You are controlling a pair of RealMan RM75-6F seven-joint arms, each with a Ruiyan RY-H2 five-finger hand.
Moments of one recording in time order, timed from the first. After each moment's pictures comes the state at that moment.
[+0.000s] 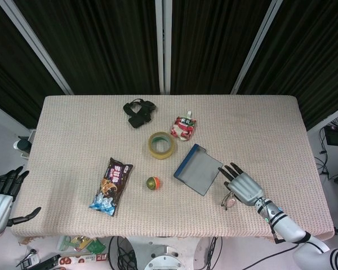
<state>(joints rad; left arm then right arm) -0.04 -1.09 0.03 -1.49 1.64 1.57 -0.06 0.51 -1.33 -0.04 -1.46 -1.57 0.93 -0.35</state>
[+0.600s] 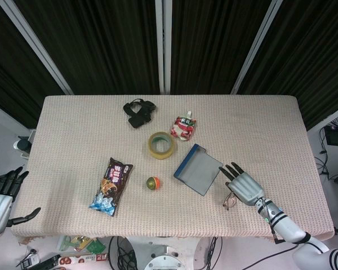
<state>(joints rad) -0.04 -1.10 0.03 -1.49 1.64 1.57 -0.07 0.51 -1.34 -0.04 -1.46 -1.56 0.95 -0.37</state>
